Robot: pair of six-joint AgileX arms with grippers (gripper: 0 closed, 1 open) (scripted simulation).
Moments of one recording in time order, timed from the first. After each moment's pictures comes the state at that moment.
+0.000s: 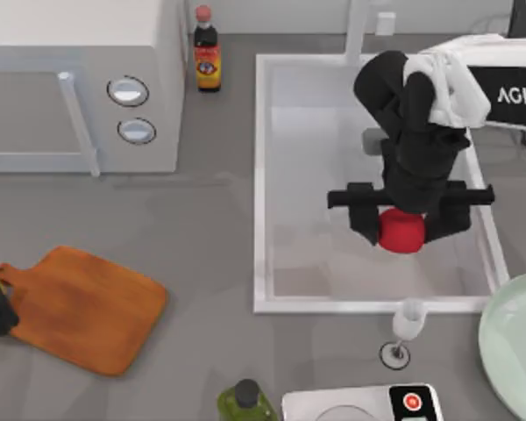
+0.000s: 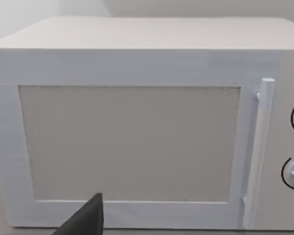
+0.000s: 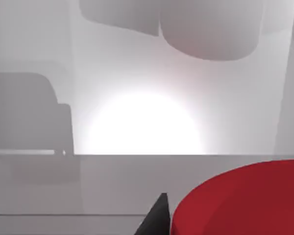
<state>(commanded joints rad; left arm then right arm) 0.00 0.00 0.00 0.00 0.00 0.00 0.45 2.17 1.55 -0.91 0.03 0.46</state>
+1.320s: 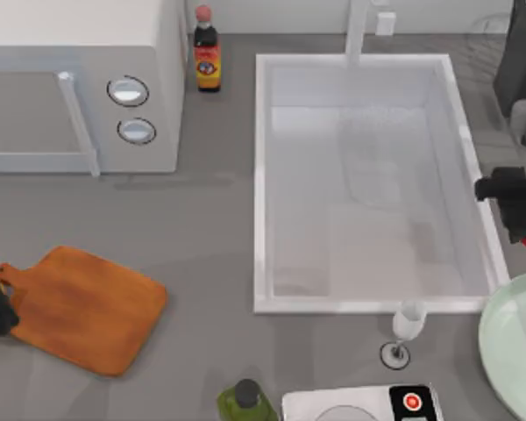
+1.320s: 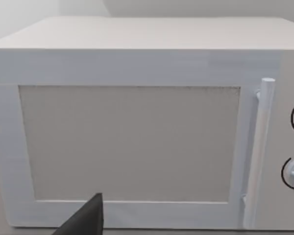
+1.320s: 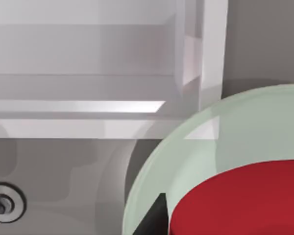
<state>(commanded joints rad) 0.00 0.00 0.00 0.00 0.00 0.00 0.22 1.64 1.24 -1.10 0.01 0.23</state>
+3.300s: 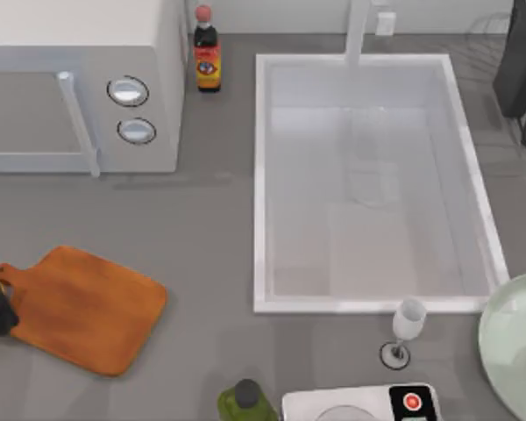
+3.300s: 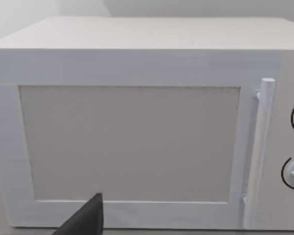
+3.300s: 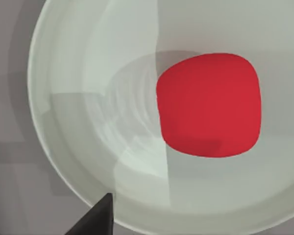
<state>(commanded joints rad) 0.00 0.00 0.00 0.00 0.00 0.00 0.10 1.40 1.04 -1.21 0.00 0.11</state>
